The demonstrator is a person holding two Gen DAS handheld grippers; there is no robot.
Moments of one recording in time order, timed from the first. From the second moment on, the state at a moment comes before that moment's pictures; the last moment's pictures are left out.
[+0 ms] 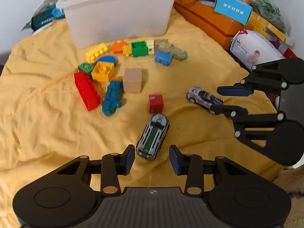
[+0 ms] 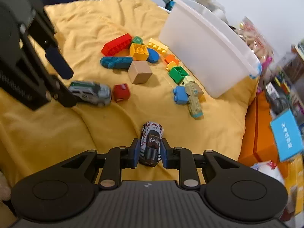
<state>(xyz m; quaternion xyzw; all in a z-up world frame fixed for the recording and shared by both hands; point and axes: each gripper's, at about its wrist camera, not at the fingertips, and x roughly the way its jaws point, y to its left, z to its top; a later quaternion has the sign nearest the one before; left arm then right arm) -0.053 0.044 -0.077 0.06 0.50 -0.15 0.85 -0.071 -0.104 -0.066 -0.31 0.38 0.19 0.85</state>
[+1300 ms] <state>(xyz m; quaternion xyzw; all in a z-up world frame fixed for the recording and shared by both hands) -0.044 0.027 -0.078 0.09 0.47 -0.18 0.86 -0.037 -0.142 -0.076 -0.10 0.45 0.18 0.87</state>
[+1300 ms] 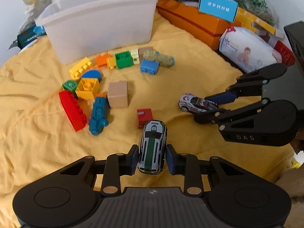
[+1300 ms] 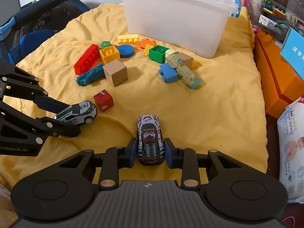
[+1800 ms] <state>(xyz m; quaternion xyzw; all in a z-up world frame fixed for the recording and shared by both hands) -0.015 0.045 -0.010 0.07 0.39 -0.13 0.91 -0.021 -0.150 -0.029 -0.09 0.40 0.16 0.90</state>
